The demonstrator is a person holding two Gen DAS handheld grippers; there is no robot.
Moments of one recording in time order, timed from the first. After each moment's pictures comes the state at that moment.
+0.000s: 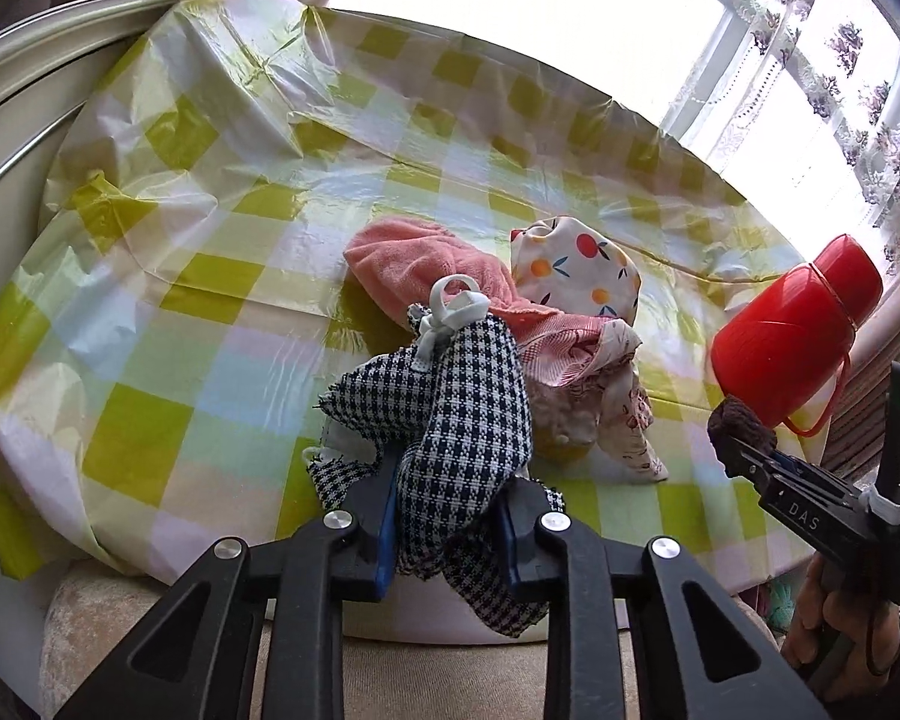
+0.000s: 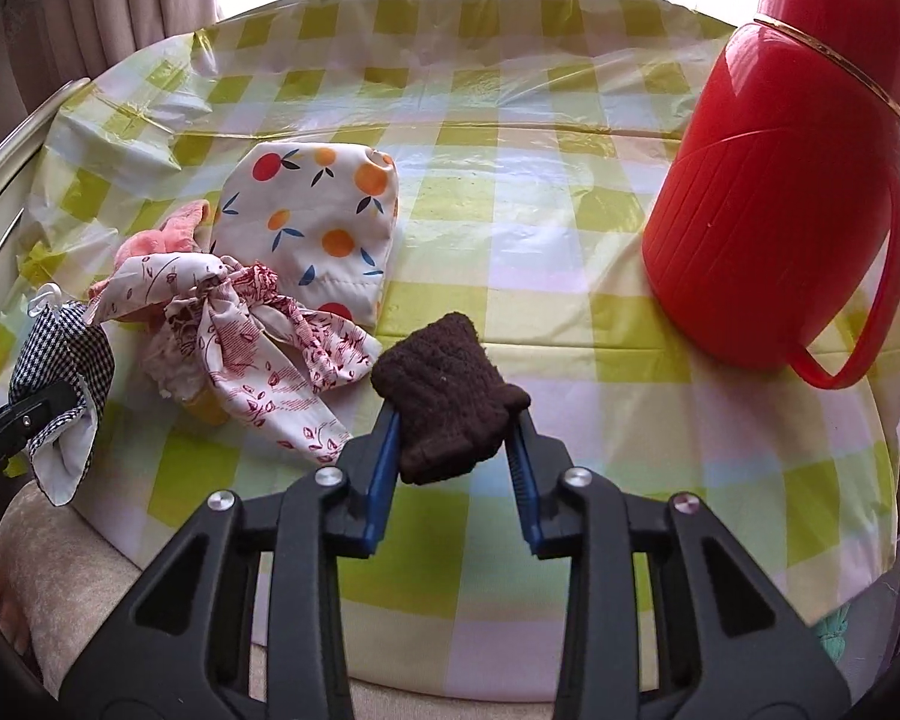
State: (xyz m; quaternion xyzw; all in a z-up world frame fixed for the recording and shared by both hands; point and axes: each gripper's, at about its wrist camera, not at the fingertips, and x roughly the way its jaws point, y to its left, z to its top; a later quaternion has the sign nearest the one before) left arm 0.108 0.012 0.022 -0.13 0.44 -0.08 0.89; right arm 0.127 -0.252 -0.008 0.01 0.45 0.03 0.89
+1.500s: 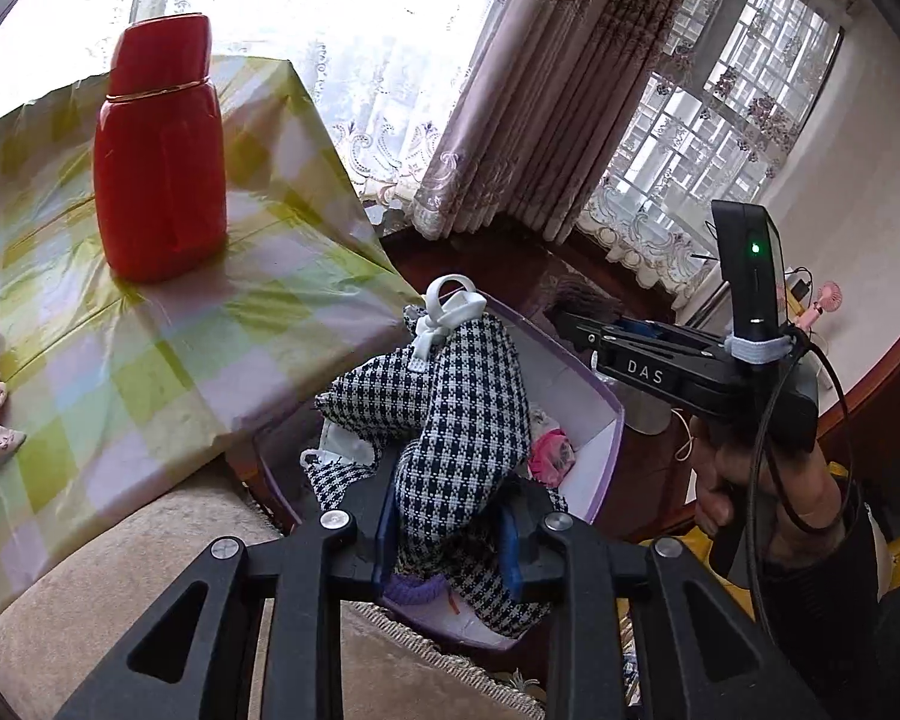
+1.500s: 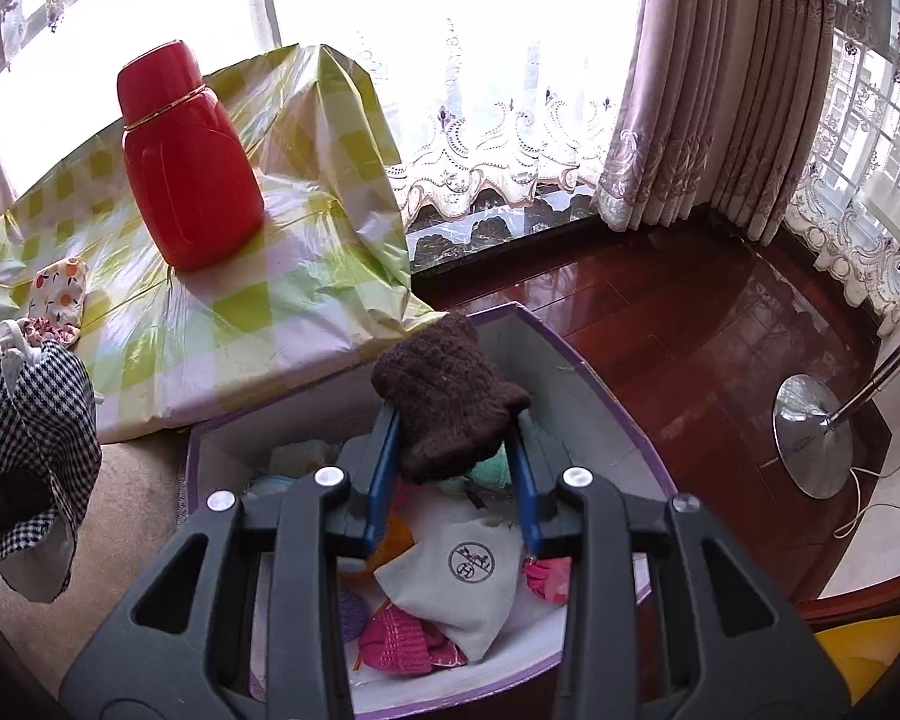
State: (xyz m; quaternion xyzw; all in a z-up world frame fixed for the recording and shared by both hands) left arm -0.059 -0.322 0.073 0.08 0.44 -0.49 0.74; right arm -0.129 -0.521 0.028 0.13 0.40 -0.23 0.88
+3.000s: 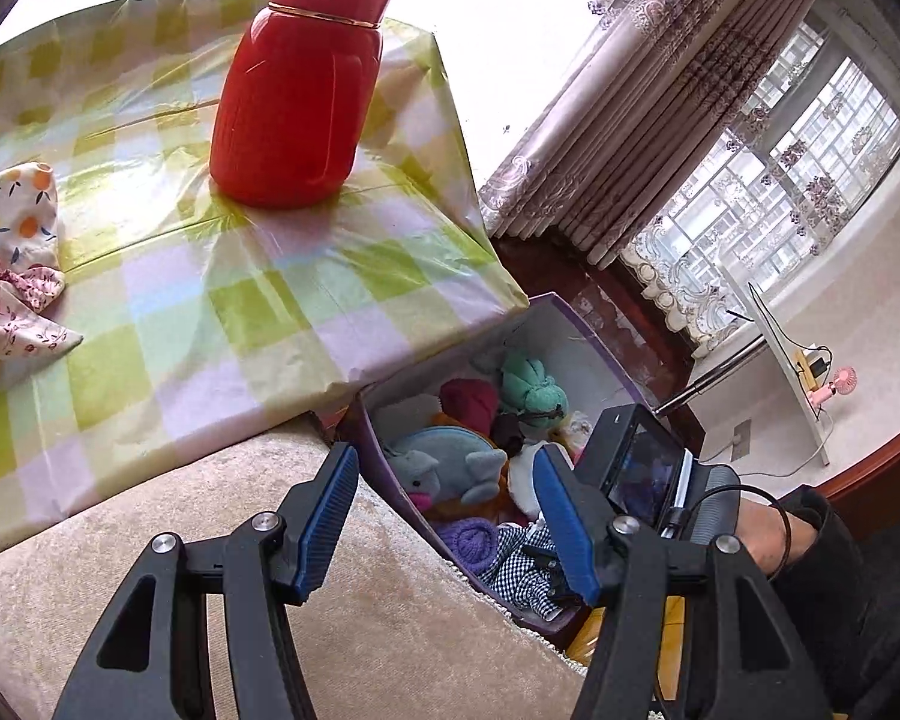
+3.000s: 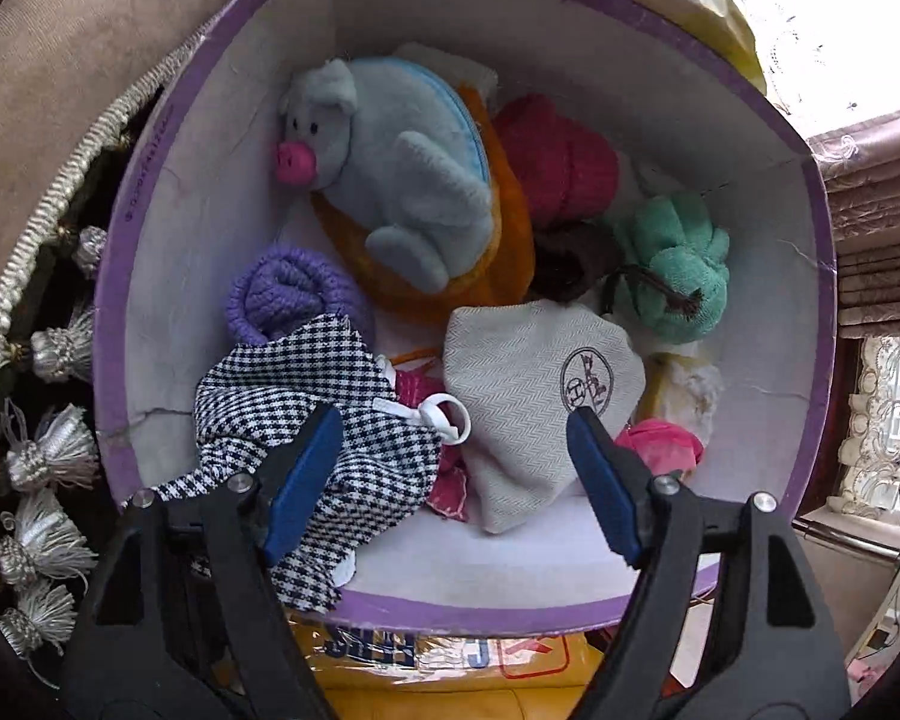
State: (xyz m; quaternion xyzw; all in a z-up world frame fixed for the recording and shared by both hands) left arm 0.002 -0.255 0.047 -0.01 0.50 -0.43 0.76; right arm -0.105 -0.428 -0.120 -0.12 0.69 -0.01 0.72
